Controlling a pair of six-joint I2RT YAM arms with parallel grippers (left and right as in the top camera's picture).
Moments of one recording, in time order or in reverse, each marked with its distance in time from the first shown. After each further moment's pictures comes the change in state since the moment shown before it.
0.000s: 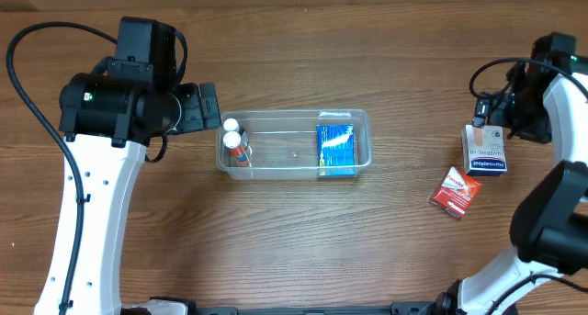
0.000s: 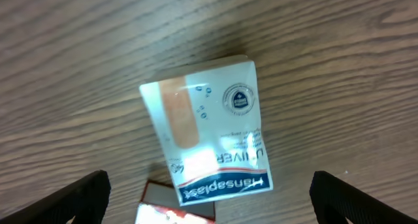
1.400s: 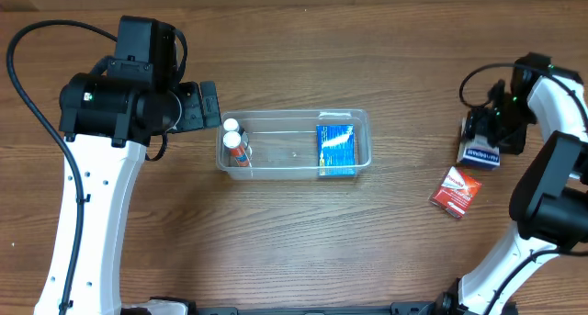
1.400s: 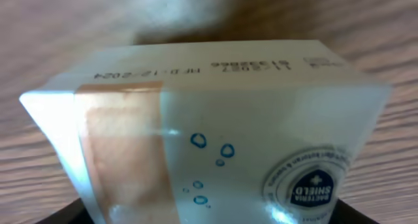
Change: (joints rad) left arm 0.000 0.000 0.000 0.014 0.000 0.010; right arm -0.005 0.138 -0.029 0.034 -0.098 0.012
